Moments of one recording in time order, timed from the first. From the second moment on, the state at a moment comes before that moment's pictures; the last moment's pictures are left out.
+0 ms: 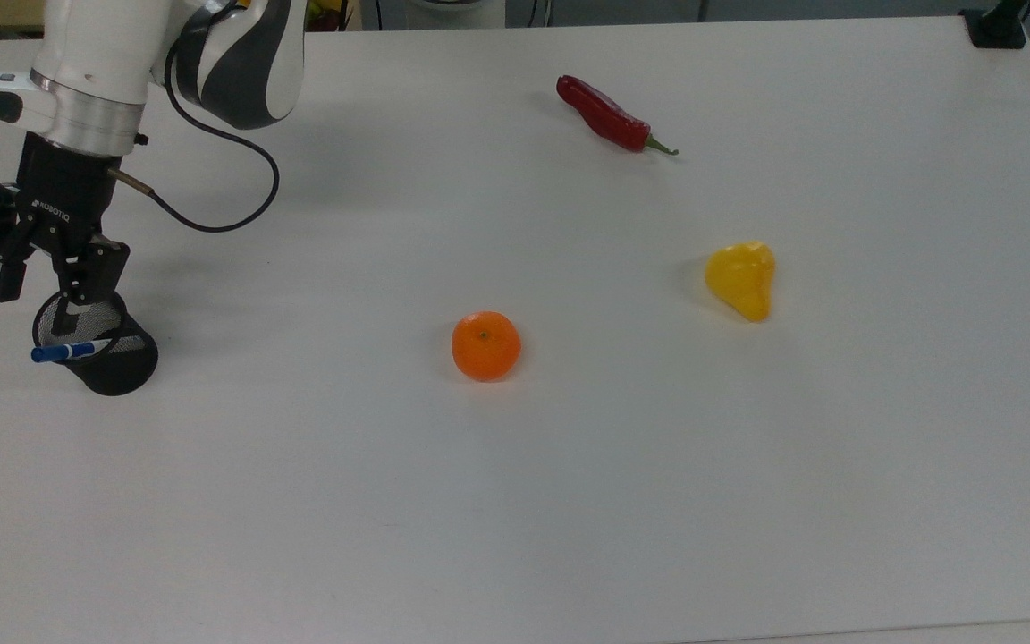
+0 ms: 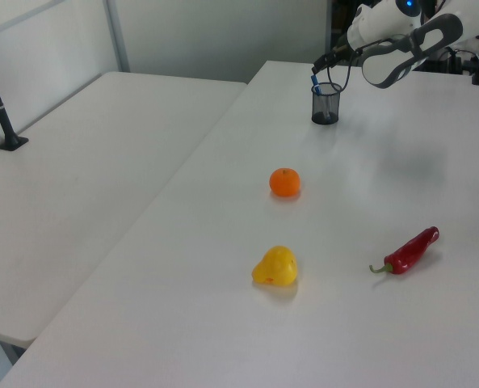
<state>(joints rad) -0.09 0.51 -0.28 -1.75 0.03 3.12 0.13</state>
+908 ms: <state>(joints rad) -0.09 0.24 -0.20 -1.73 0.03 2.56 0.13</state>
